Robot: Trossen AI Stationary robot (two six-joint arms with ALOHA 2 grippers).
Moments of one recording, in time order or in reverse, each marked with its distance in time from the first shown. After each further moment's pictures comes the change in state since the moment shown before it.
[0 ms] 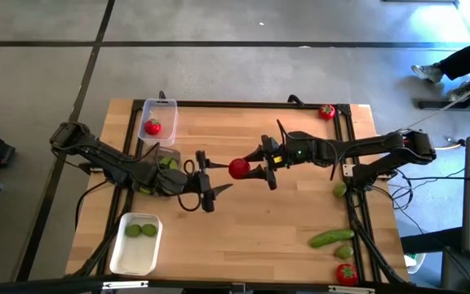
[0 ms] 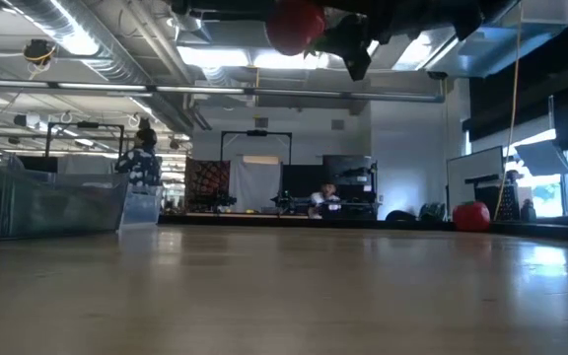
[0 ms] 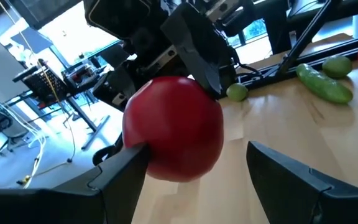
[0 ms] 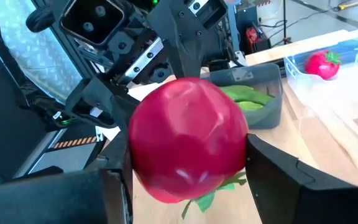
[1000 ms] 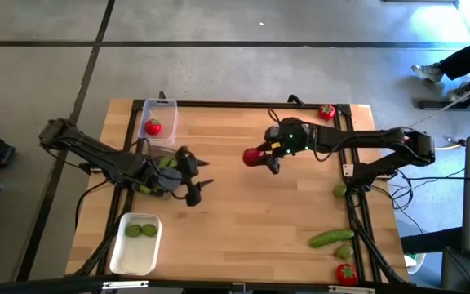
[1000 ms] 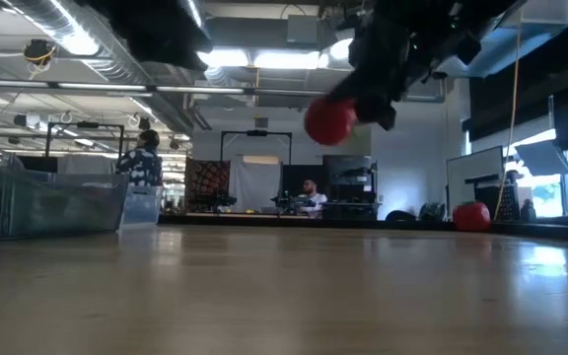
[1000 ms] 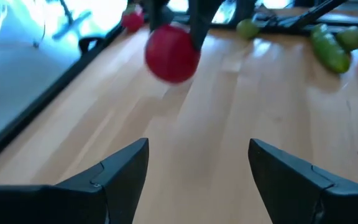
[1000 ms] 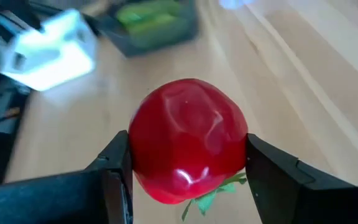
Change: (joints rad) left arm 0.001 -0.196 0.000 -0.577 0.020 -0.605; right arm -0.209 -0.011 0.000 -0.381 -0.056 -0.032
